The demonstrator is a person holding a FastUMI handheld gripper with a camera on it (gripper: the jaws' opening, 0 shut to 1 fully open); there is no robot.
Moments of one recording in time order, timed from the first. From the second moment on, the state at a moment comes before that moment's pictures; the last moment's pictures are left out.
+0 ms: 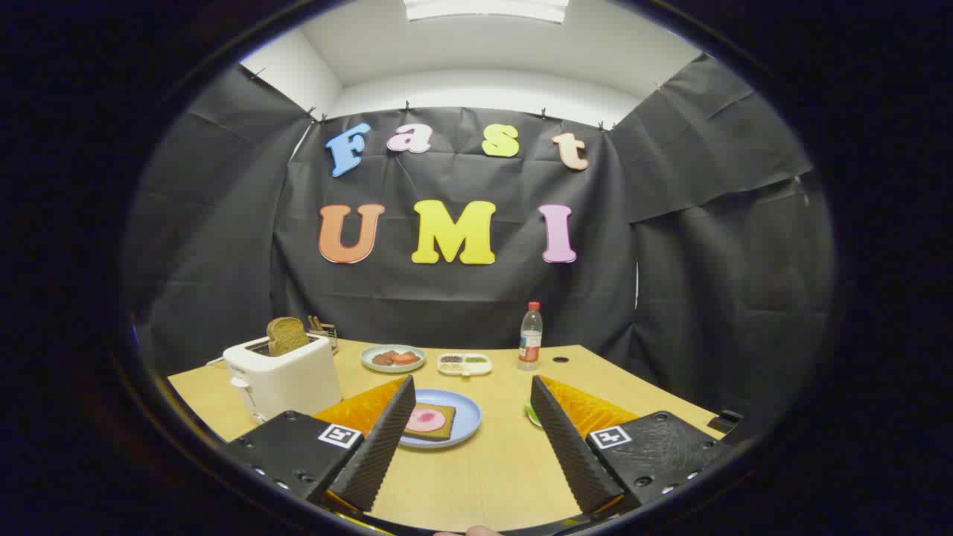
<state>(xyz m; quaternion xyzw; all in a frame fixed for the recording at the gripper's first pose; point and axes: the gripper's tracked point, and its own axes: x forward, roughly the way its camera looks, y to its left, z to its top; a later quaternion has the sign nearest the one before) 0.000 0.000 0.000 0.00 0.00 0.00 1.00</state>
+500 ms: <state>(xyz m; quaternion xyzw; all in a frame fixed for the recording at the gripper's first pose) 0.007 0.009 0.003 0.01 0.00 0.01 1.00</state>
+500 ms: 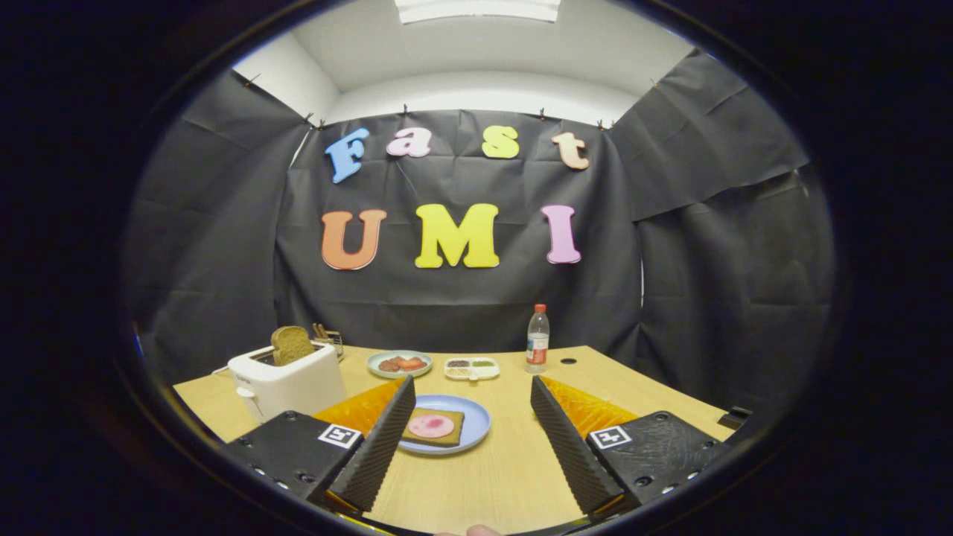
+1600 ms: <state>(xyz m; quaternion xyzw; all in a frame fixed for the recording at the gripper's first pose) 0.018 -0.031 0.014 0.00 0.00 0.01 1.00</state>
